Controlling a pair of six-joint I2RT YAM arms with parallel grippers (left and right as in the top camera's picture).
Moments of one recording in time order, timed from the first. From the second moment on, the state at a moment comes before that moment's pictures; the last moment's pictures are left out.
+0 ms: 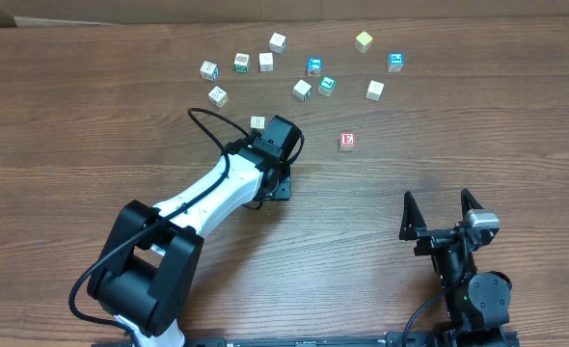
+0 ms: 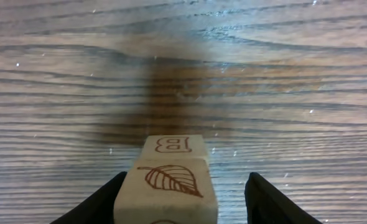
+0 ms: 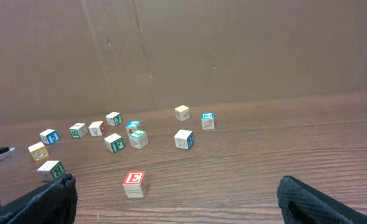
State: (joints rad) left arm -0.55 1.85 1.18 -0.68 -0.09 -0.54; right arm 0.15 0.01 0.02 -0.03 0.06 0.15
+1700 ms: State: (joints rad) left arm -0.54 1.91 1.19 -0.61 -0.09 -0.55; right arm 0.15 0.01 0.02 -0.03 0.06 0.15
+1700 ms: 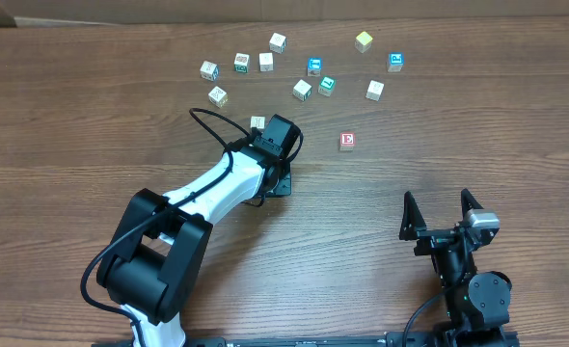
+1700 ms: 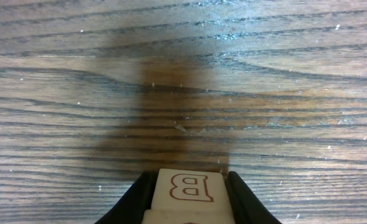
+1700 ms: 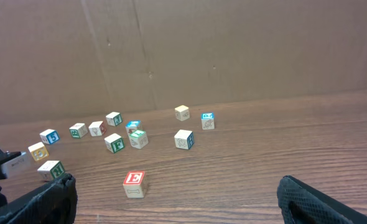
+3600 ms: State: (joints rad) left arm 0.22 1.92 1.56 -0.98 -0.06 -0.49; right arm 0.15 0.01 0.02 -0.02 0.07 0.15
